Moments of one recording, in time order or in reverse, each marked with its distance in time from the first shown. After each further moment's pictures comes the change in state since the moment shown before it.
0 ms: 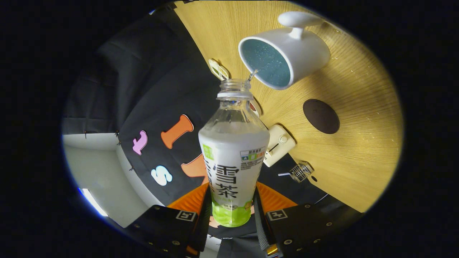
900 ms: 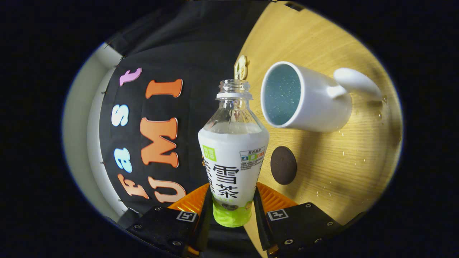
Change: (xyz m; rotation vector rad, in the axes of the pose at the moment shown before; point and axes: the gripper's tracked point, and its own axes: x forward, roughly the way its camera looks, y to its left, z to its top) arm -0.018 -0.096 0.047 -0.811 -0.016 -0.264
